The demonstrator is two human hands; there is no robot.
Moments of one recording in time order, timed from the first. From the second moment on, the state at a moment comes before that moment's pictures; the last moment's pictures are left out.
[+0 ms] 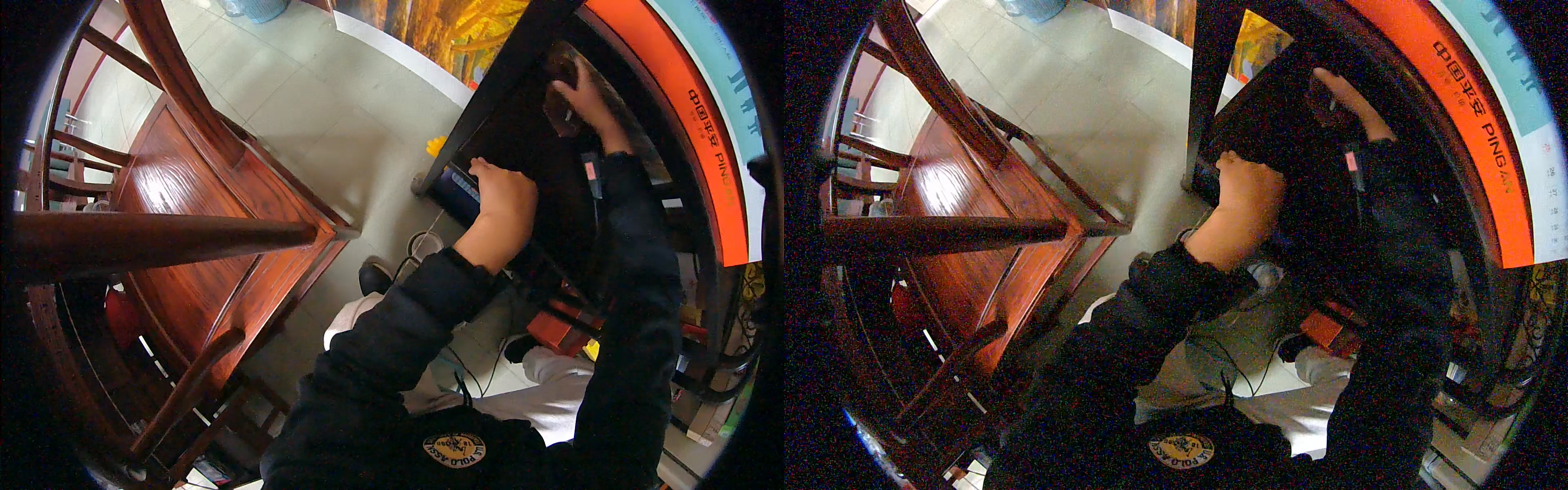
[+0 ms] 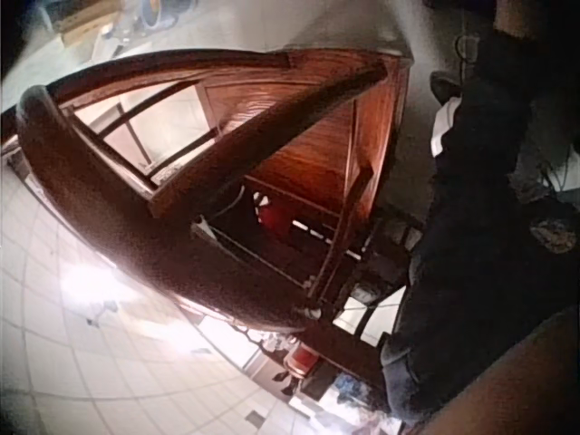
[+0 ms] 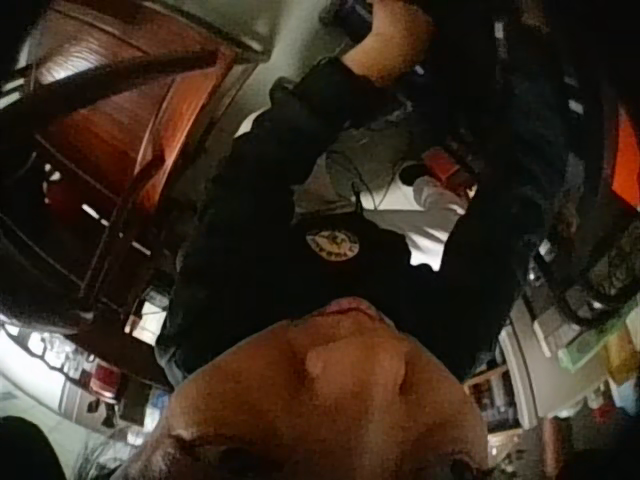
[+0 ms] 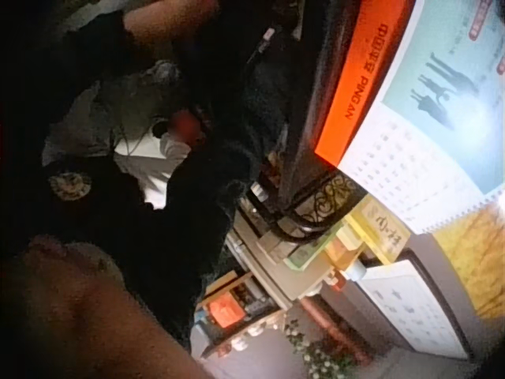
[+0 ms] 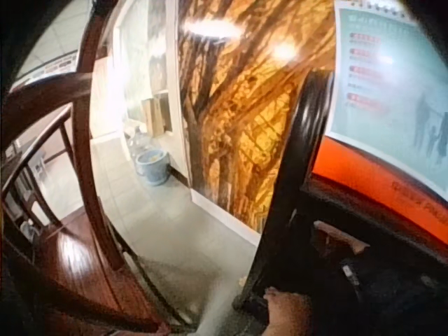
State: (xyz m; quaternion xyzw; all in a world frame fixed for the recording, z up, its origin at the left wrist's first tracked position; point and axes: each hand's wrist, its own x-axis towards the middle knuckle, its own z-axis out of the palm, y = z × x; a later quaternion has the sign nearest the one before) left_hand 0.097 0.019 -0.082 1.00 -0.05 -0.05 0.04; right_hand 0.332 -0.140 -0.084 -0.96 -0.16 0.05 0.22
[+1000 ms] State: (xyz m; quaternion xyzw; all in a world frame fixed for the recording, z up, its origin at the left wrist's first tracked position) left_hand 0.105 0.023 -0.070 0.98 -0.07 -0.18 0.08; right_hand 0.359 -0.103 -0.103 -0.99 -0.14 -0.02 -0.03
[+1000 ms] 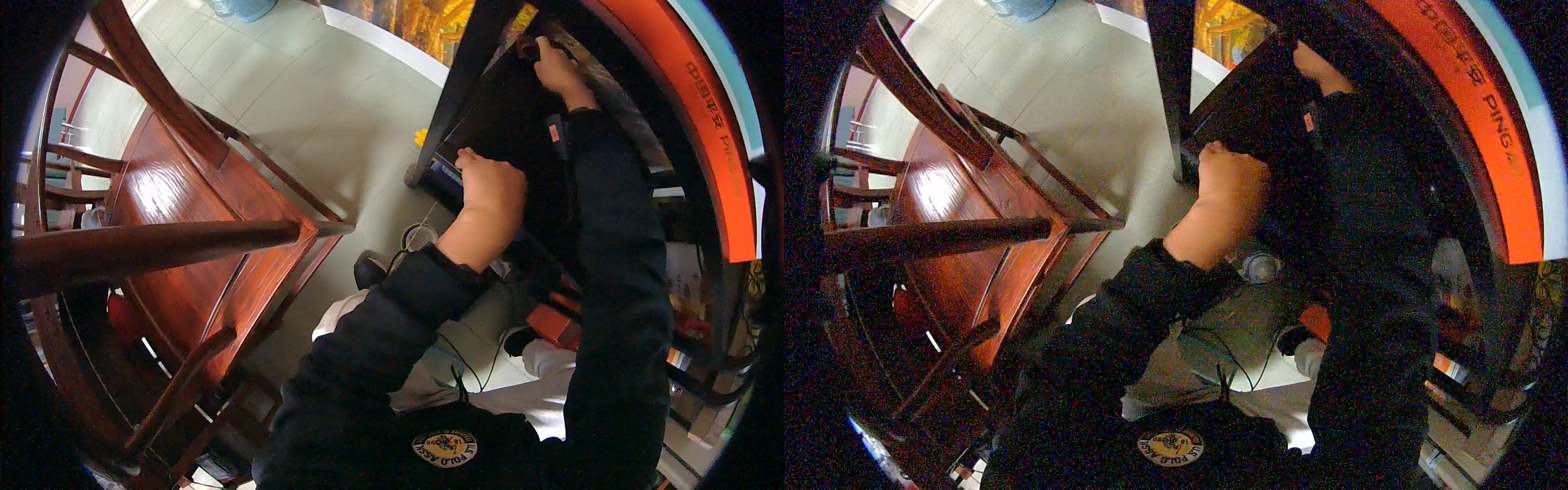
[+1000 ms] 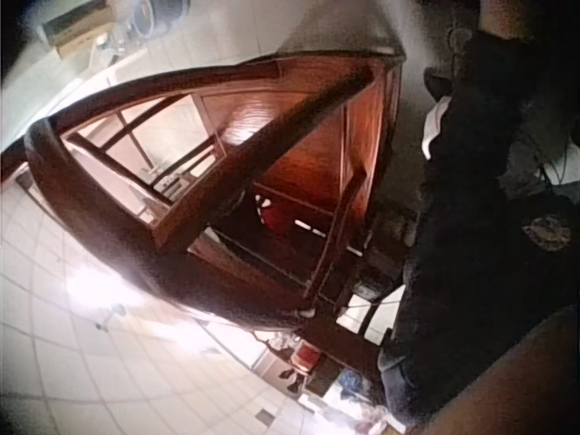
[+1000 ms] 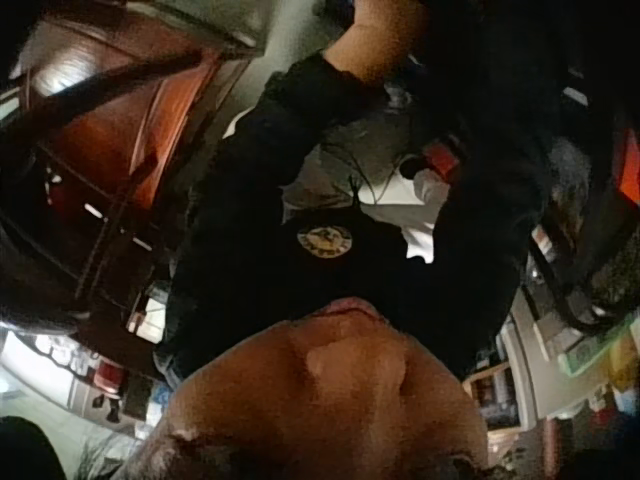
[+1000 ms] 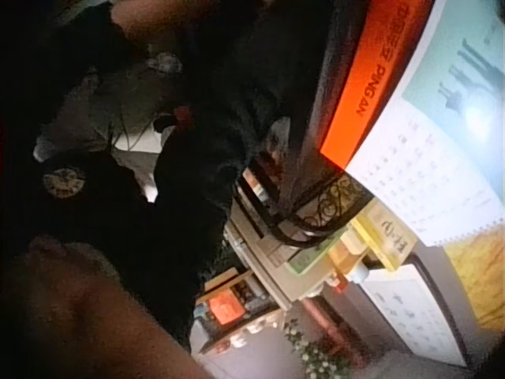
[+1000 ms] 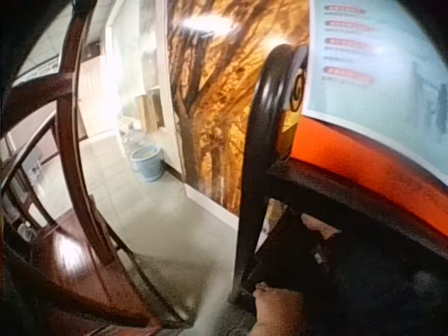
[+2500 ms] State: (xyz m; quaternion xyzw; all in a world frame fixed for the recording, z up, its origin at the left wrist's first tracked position) left_hand 0.077 -0.041 -0.065 0.98 -0.17 -0.11 0.05; right_hand 0.243 -0.336 -0.098 -0.98 0.17 -0.03 -0.02
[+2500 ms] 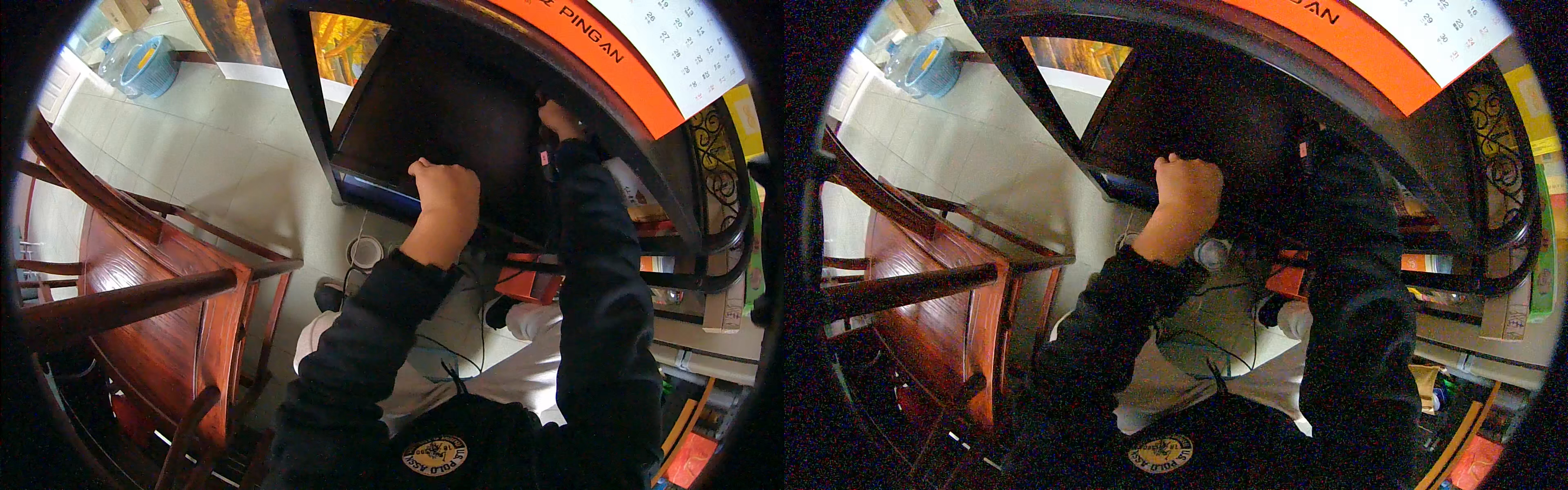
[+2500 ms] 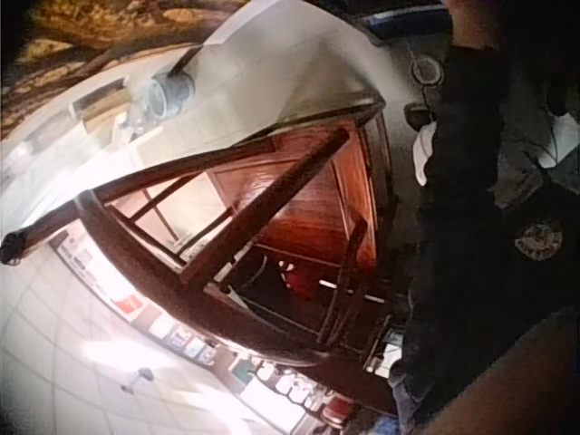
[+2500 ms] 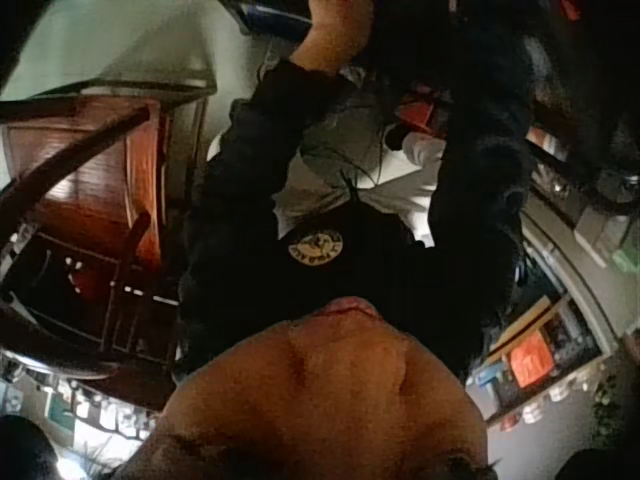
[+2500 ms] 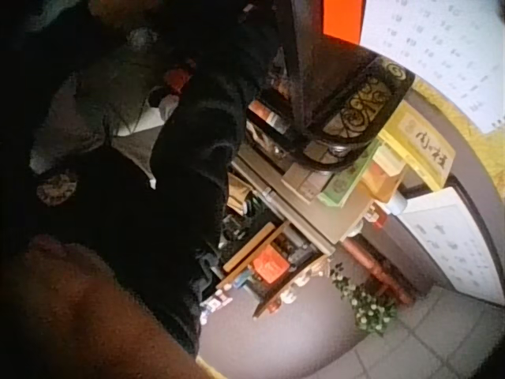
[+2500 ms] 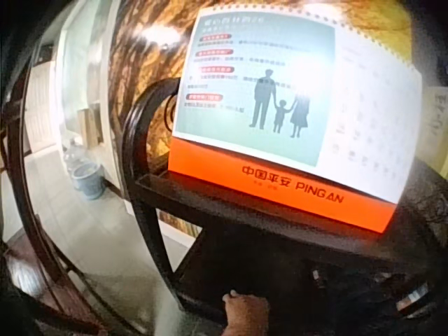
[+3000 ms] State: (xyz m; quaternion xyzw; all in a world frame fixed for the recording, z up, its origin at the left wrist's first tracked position) left_hand 0.076 -0.042 -0.067 0.98 -0.18 -0.07 0.06; right_hand 0.204 -0.303 -0.106 -0.98 0.18 -0.04 -0.04
